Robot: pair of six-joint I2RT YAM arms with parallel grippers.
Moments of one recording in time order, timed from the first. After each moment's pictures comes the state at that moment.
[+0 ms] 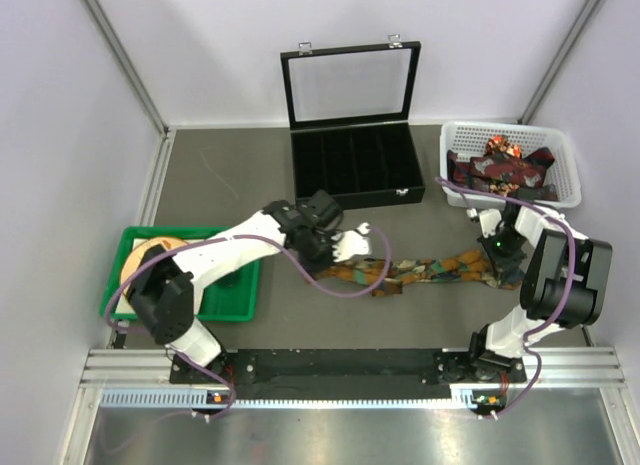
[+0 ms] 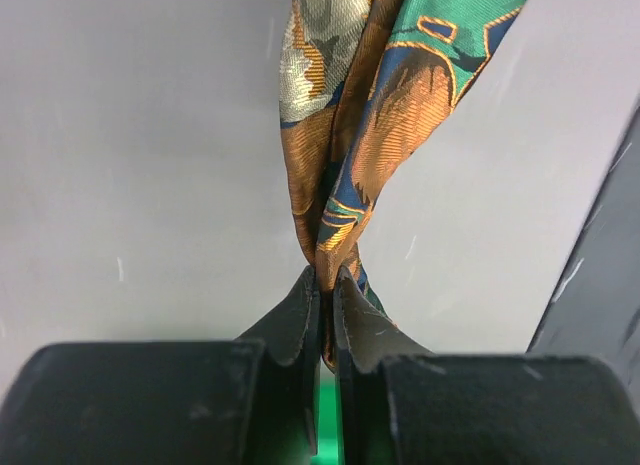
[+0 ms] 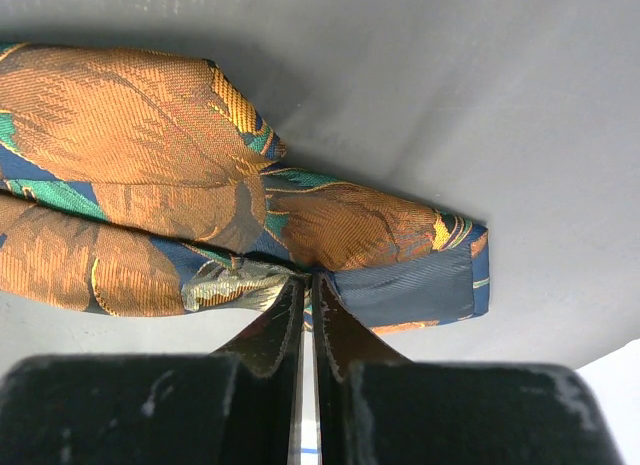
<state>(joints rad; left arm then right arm) -0.87 1.59 1.25 -0.86 0.25 0.57 -0.28 1.60 0.90 -0.80 0.01 -0.64</state>
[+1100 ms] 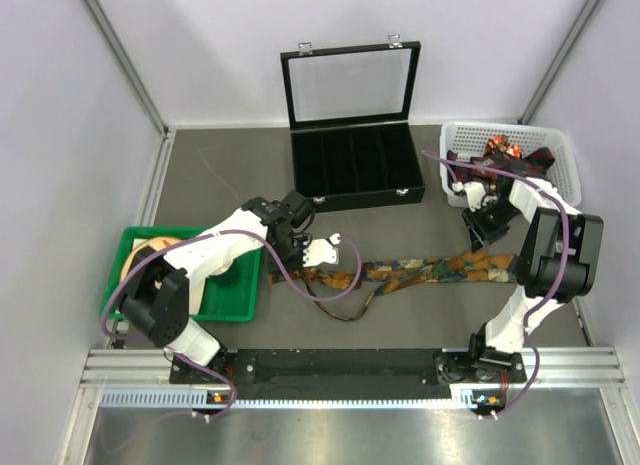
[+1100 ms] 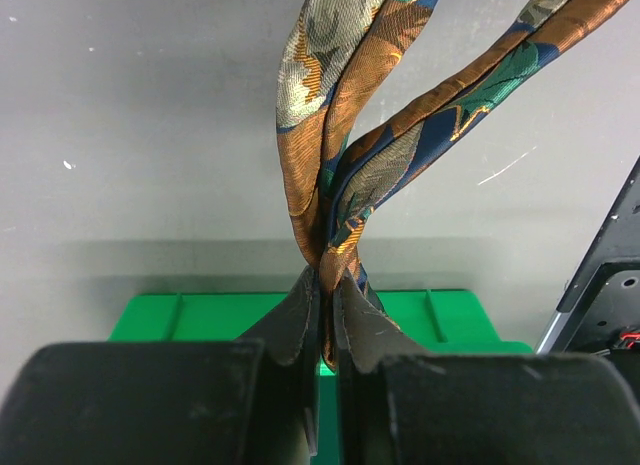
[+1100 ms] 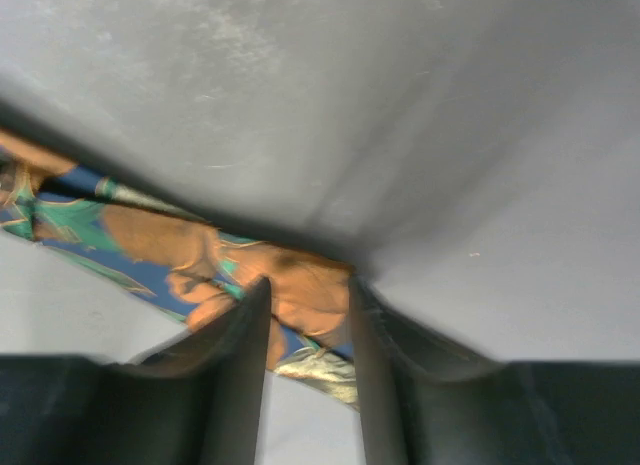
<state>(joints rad) -0.66 1.54 1.12 -1.02 0.18 0.88 -0.20 1.76 1.18 -0.93 -0.26 -0.75</state>
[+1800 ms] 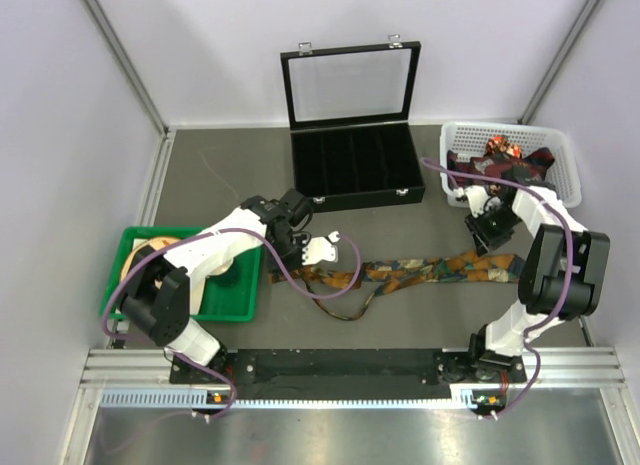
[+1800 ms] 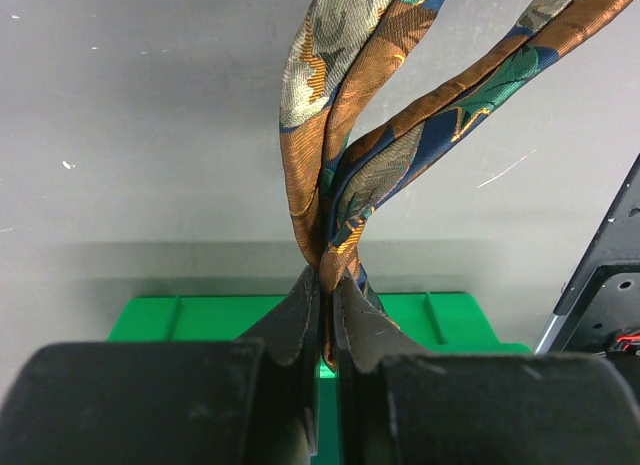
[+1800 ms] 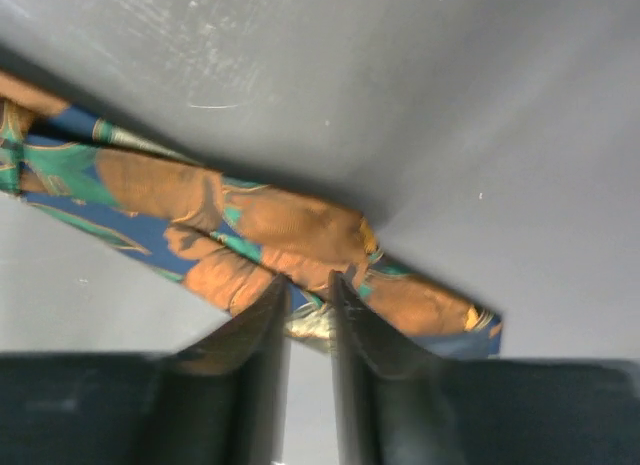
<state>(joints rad) -0.64 1.55 1.13 -1.02 0.20 0.88 -0.20 1.66 1.11 -0.91 -0.21 -0.78</state>
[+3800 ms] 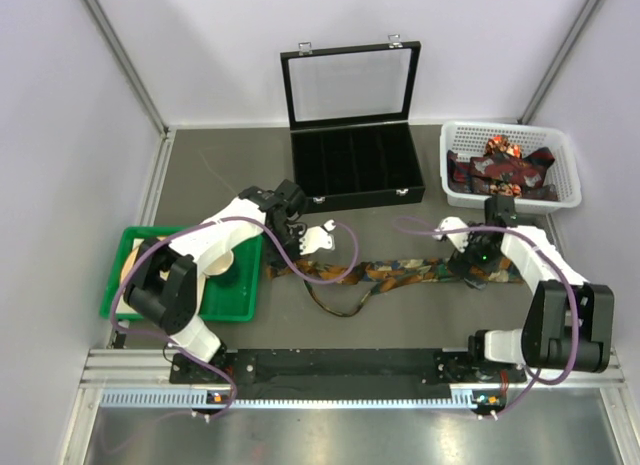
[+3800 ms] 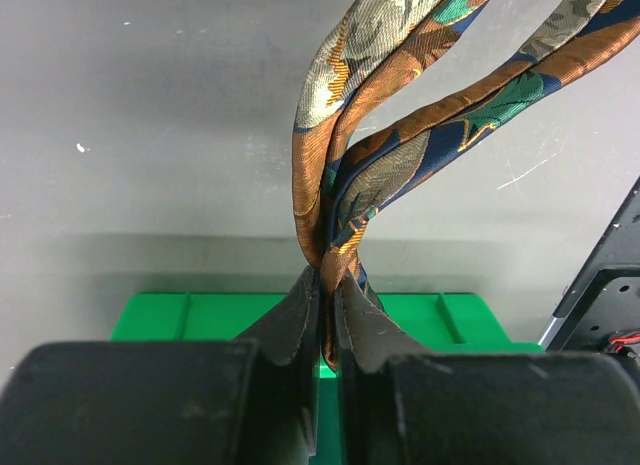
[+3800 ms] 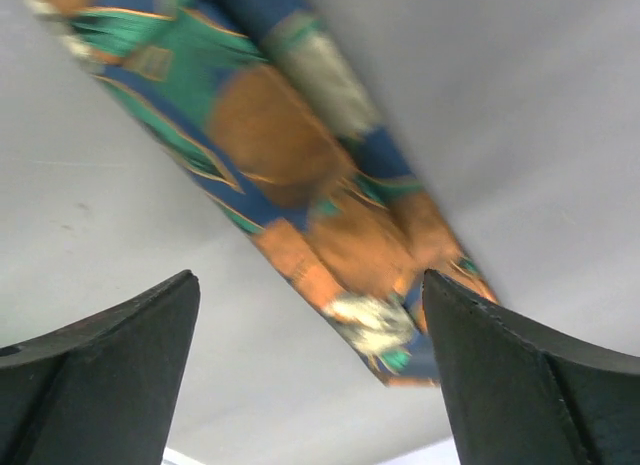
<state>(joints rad) -0.57 1.61 1.19 -1.04 0.24 0.88 -0.09 1.32 0.78 -0.81 -0.15 -1.09</state>
